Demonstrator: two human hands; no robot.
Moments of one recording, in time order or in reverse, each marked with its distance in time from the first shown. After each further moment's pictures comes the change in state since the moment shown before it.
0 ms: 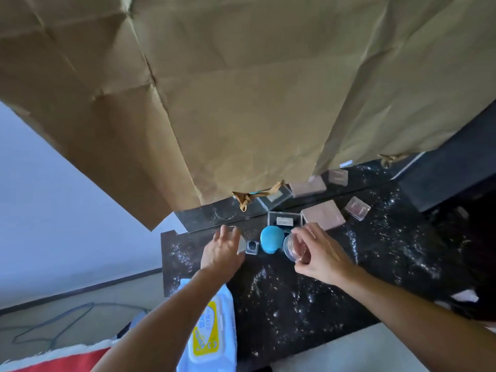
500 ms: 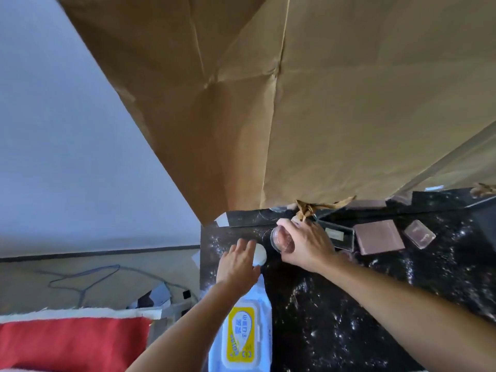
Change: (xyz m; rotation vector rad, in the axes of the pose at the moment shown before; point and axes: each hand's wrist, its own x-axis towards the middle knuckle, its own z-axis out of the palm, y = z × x) left_hand -0.009 -0.069 0.023 -0.106 -0.066 -0.117; right_hand 0.113 -0.097 0.037 -0.113 -0.119 -0.145
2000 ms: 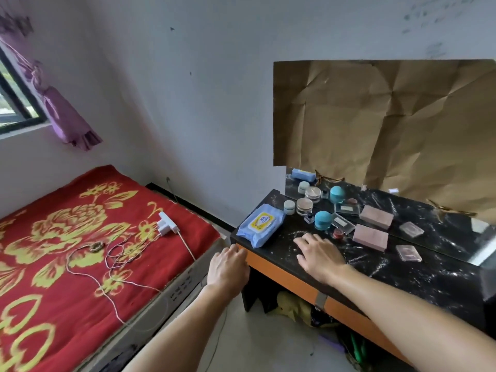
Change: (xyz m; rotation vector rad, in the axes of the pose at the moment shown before) left_hand -0.430 0.302 0.068 0.073 0.591 -0.638; right_hand -0.380 0.049 -0.063 -0.313 0.154 -0.689
